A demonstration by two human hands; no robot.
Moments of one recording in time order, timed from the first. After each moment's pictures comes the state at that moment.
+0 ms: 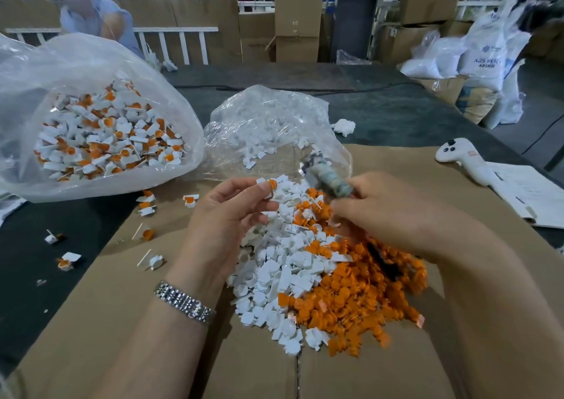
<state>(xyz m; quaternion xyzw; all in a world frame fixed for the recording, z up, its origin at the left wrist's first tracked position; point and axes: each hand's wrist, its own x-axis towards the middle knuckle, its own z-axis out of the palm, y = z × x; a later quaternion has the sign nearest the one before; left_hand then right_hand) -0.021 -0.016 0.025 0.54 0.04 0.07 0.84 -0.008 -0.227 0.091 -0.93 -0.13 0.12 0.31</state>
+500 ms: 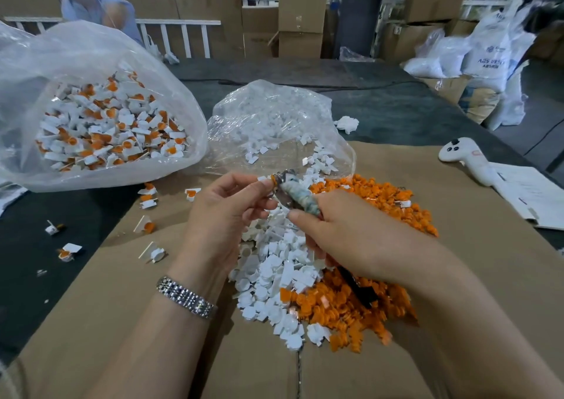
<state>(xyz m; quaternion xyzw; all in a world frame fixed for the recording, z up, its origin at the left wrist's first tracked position) -0.023 -0.019 0.026 0.56 0.05 0.10 0.82 -0.027 -0.190 0.077 -0.93 -0.18 0.15 0.29</state>
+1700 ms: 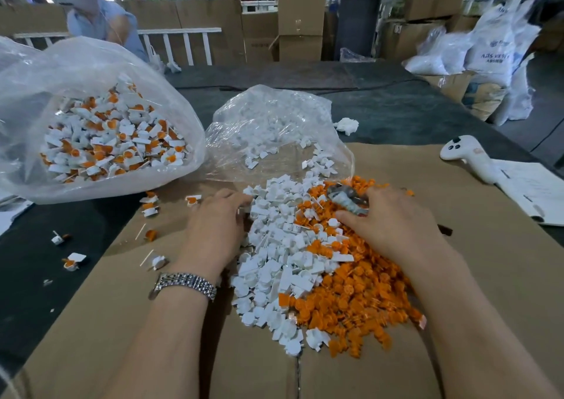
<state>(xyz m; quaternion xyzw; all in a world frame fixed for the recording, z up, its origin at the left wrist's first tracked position) 0.007 0.011 -0.003 0.98 0.04 0.11 0.14 0.017 -0.237 0.033 -1.00 -0.01 -0.02 0.08</state>
